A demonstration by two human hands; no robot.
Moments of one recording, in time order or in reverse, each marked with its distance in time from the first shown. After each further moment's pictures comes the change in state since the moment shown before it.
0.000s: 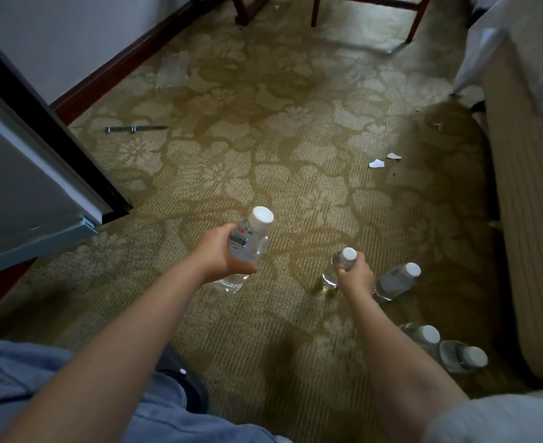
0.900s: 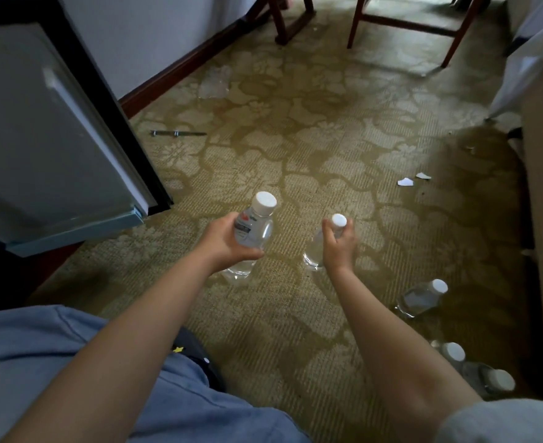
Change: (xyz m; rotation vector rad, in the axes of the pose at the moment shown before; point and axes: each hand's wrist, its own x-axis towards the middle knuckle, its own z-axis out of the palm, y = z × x) left_hand -0.024 -0.023 -0.038 -0.095 0.156 -0.013; right_hand -0.059 -0.117 0.015 0.518 0.058 -0.363
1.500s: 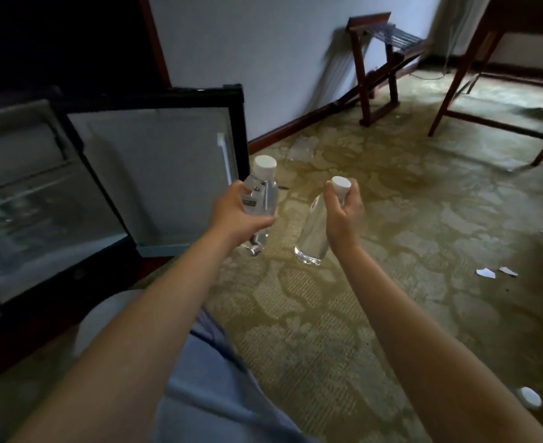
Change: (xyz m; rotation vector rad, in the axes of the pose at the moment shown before) left_hand -0.057 -0.003 -0.151 -0.192 0.597 0.054; right_hand -0.076 -0.227 0.080 0.396 -0.314 -0.489
